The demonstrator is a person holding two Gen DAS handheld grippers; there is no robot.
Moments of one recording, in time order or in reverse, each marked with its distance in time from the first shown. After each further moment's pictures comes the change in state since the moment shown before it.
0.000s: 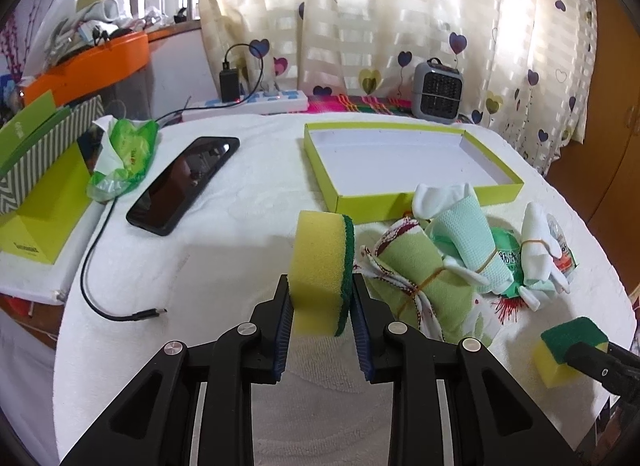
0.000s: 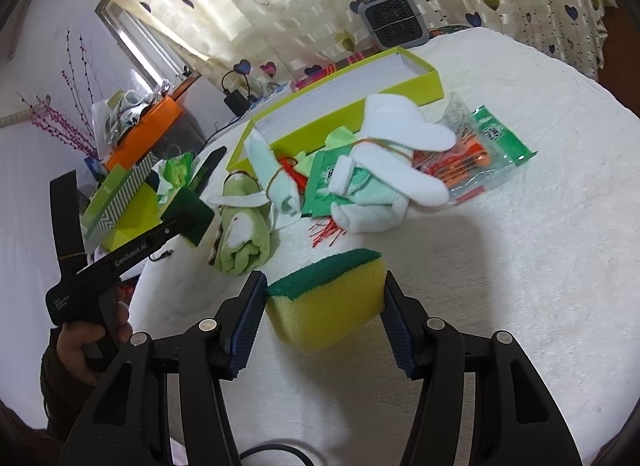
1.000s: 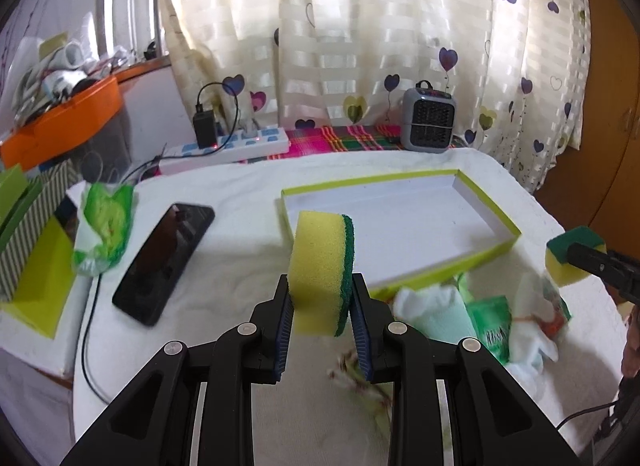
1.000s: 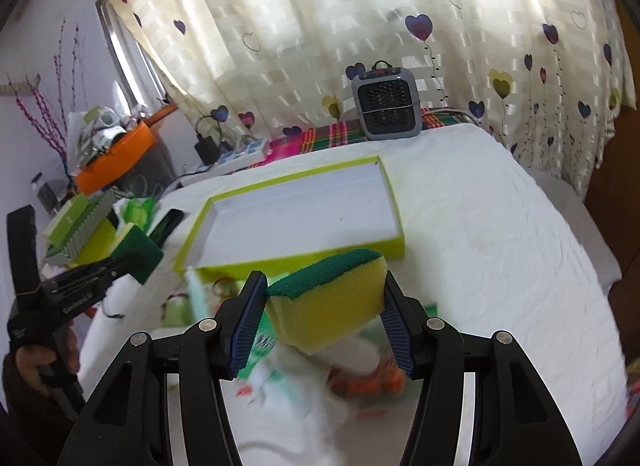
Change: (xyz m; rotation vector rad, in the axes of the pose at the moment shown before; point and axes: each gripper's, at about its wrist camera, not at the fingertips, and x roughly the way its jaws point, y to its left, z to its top) left arm 0.020 -0.020 0.080 0.063 -0.034 -0.013; right arm 0.008 -0.015 0.130 -0.196 -0.078 -0.137
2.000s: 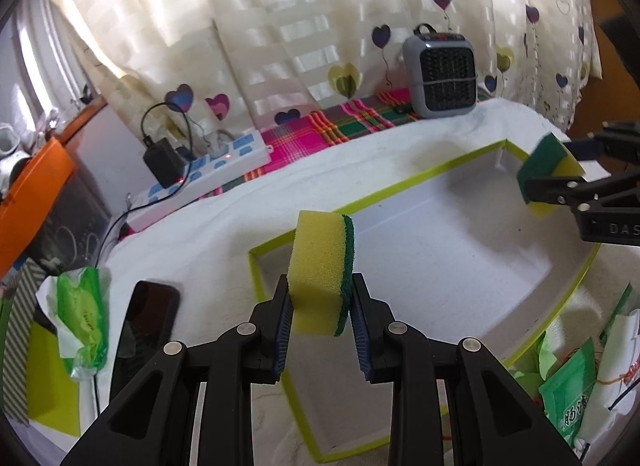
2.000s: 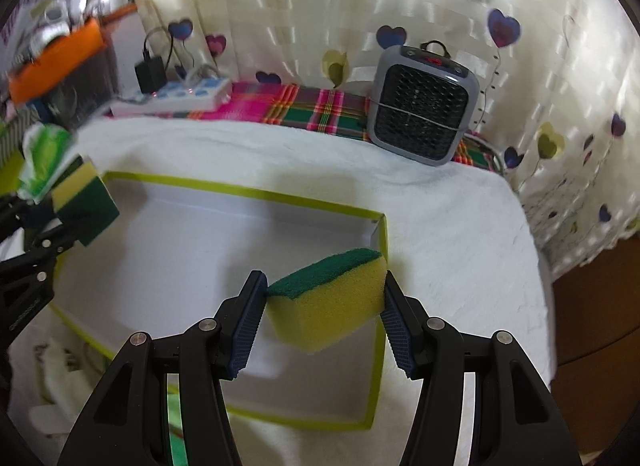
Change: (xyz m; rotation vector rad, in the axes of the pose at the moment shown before) left arm 0.112 -0.037 0.050 0.229 0.098 0.115; right arm 0.142 0.010 0.089 -0.336 0.238 -0.218
